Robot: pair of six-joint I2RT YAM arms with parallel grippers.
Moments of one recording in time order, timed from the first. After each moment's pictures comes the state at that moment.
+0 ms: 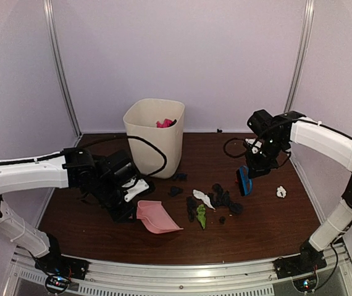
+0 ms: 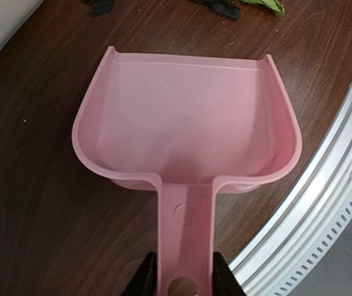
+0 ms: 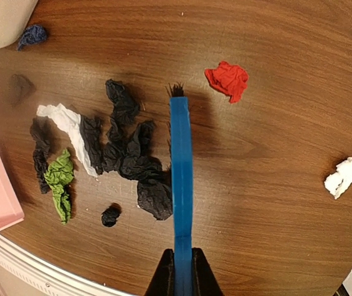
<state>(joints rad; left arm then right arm) -1.04 1.38 1.11 -0.98 0.02 -0.12 0.47 1.57 1.39 -1.13 -0.05 0.32</state>
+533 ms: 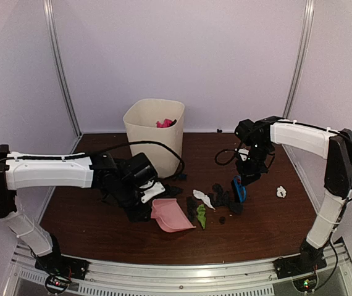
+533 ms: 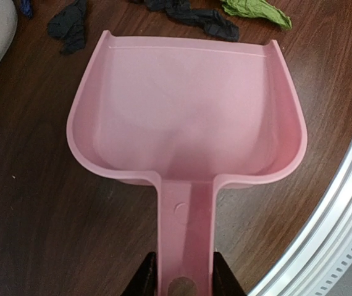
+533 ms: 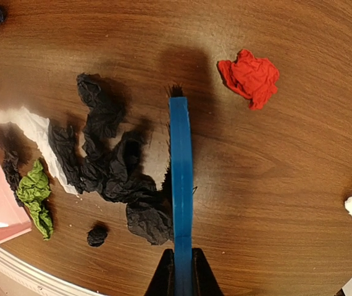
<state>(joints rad) -1.04 1.56 1.15 -0.84 0.02 -0.02 0.47 1.78 1.44 -1.13 -0.07 0.29</state>
